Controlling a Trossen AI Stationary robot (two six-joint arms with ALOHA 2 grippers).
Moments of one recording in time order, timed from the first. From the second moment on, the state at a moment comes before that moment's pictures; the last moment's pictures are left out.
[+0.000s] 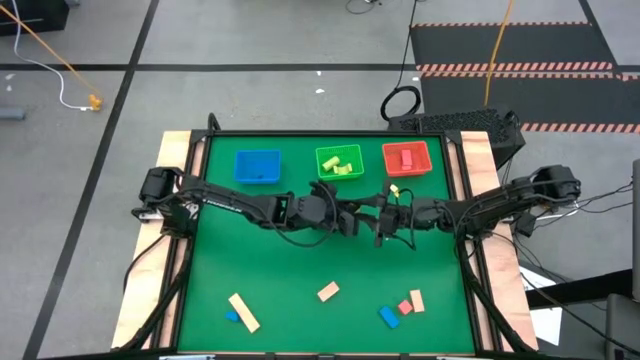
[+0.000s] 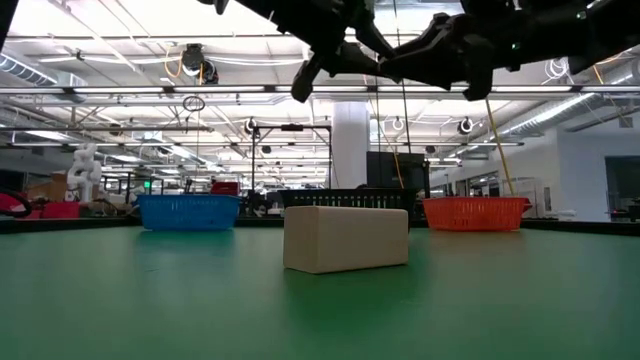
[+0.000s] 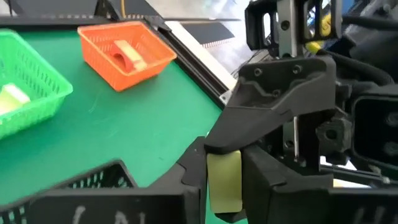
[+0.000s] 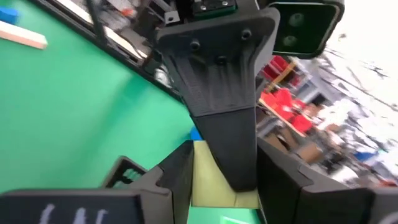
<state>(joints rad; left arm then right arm) -0.12 1.80 1.27 0.17 -0.44 -0.77 0.13 1.24 0.42 0.74 0.33 -0.63</state>
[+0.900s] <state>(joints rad) 0.05 1.80 1.27 0.05 -0.40 -0.67 0.26 1.18 0.42 0.37 0.92 -0.18</state>
